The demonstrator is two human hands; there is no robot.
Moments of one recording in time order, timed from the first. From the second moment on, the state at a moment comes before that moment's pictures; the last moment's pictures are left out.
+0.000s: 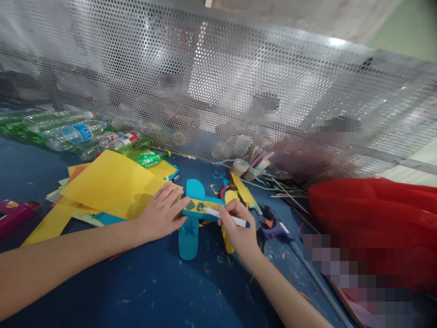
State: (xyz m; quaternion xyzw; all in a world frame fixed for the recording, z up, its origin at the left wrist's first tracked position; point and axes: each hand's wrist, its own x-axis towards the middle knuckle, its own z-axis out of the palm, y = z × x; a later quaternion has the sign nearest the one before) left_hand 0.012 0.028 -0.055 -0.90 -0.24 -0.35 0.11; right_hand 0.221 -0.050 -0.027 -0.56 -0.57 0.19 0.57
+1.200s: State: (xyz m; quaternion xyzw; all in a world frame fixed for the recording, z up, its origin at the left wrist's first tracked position) left_hand 0.012 0.027 -0.054 -0.90 -0.24 -0.36 0.12; right_hand 0.220 -0.048 -0.024 -0.56 -0.57 0.19 0.58
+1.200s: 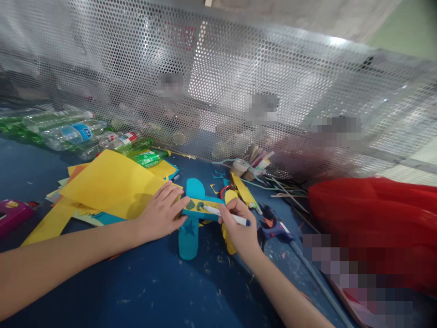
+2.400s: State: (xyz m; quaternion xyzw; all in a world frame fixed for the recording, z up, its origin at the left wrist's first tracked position) left_hand 0.012 0.028 -0.054 -0.90 -0.24 -0.35 0.11; right_hand 0.221 -0.049 -0.025 -0.56 -0.57 0.19 0.57
